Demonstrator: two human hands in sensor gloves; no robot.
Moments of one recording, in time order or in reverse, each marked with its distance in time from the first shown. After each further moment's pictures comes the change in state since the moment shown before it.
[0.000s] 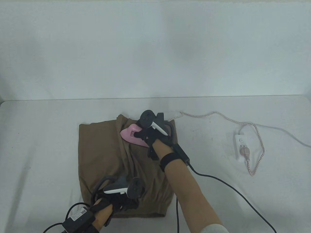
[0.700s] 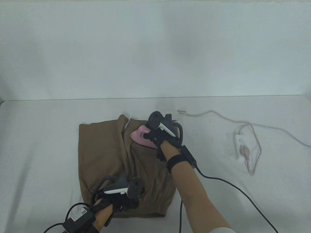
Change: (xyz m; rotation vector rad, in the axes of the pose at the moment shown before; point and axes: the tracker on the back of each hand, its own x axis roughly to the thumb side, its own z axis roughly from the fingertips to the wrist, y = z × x) left_hand 0.000 0.000 0.000 0.000 0.004 0.003; right_hand -0.049 -0.013 0.013 -0.012 0.093 0.049
